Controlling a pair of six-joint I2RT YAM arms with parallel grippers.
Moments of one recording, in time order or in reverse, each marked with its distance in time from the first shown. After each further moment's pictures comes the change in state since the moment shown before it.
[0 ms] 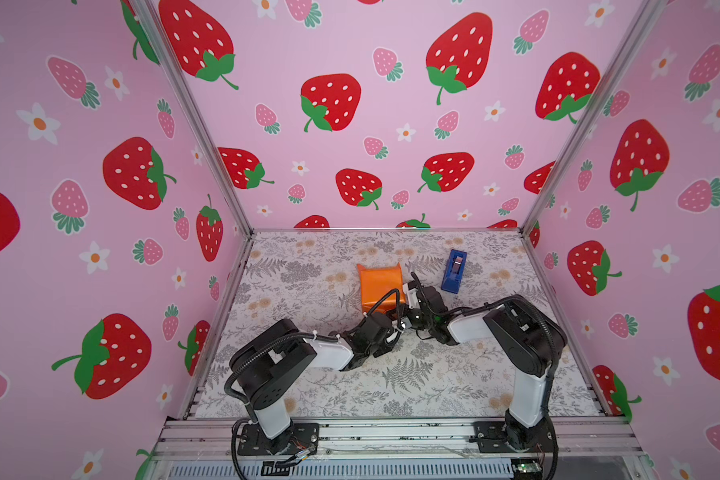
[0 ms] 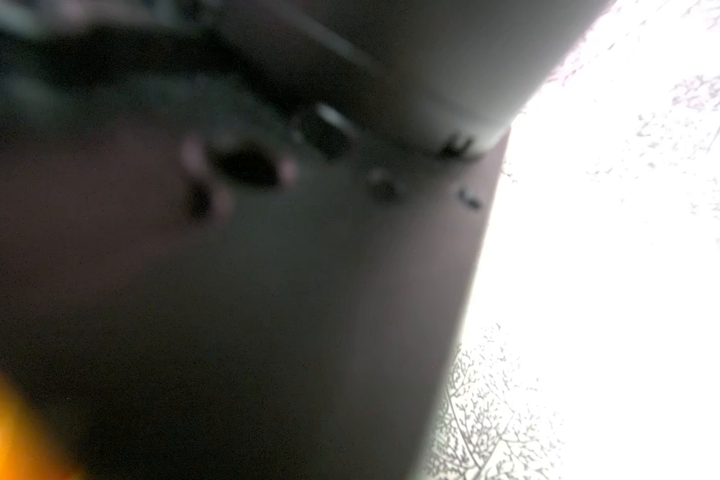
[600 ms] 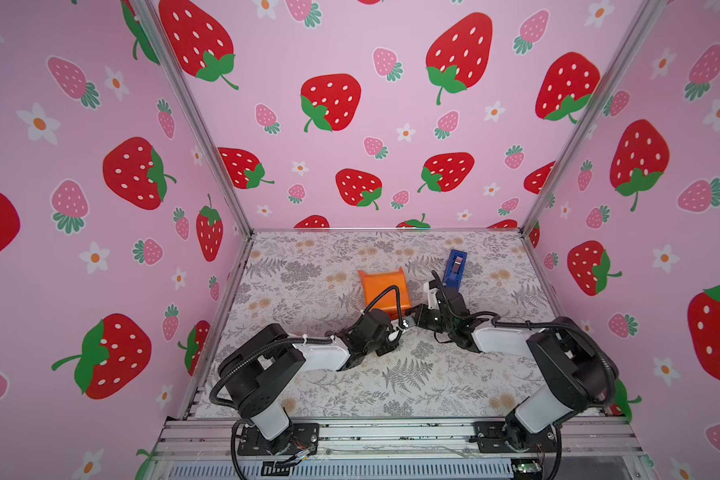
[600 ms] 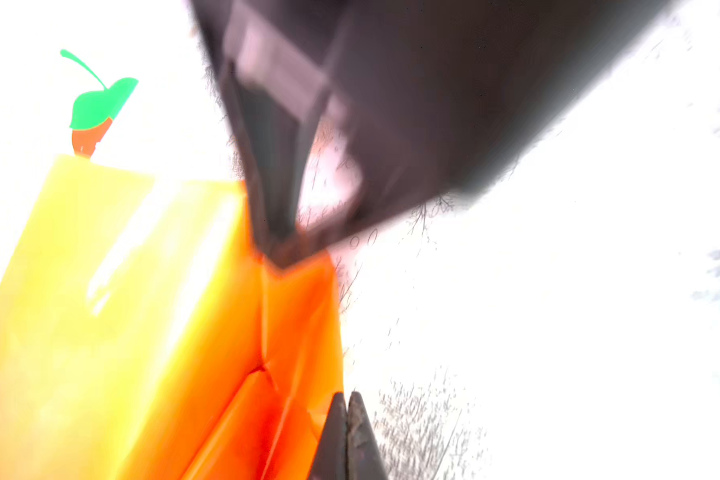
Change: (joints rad) left arm 0.009 -0.082 0.002 -0.047 0.134 0.002; right arm -0.083 -0.374 -0.187 -0.198 0.101 -0.050
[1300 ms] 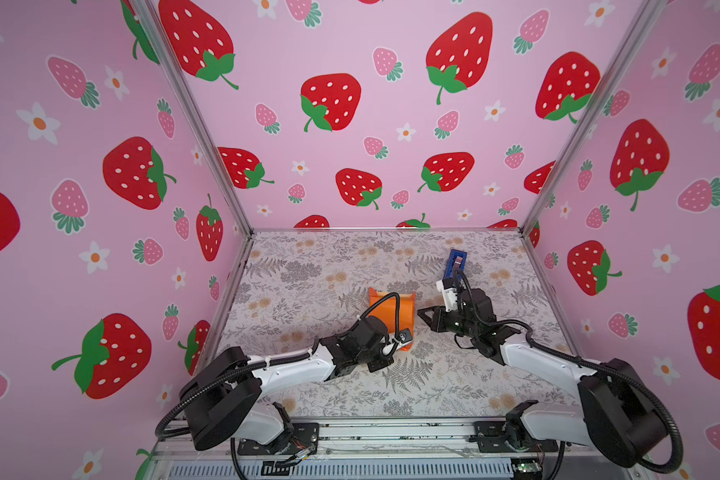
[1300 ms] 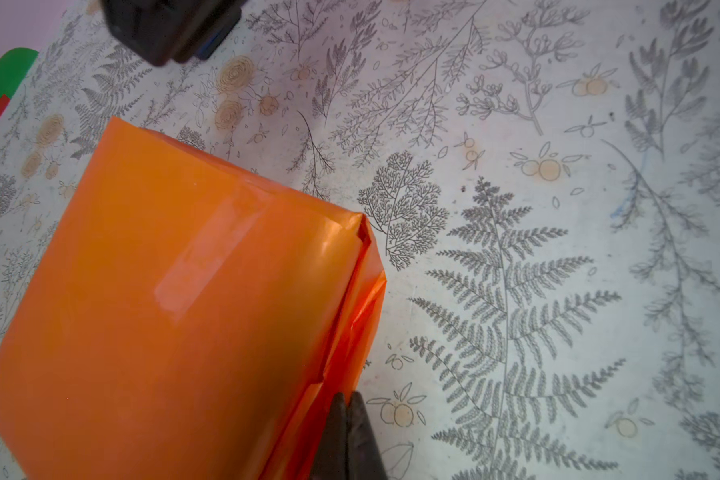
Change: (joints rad) left arm -0.087 -0.243 -0.034 -0.311 0.087 -0.055; right arm -0.050 -0.220 -0.061 -0.082 -0.207 -0.192
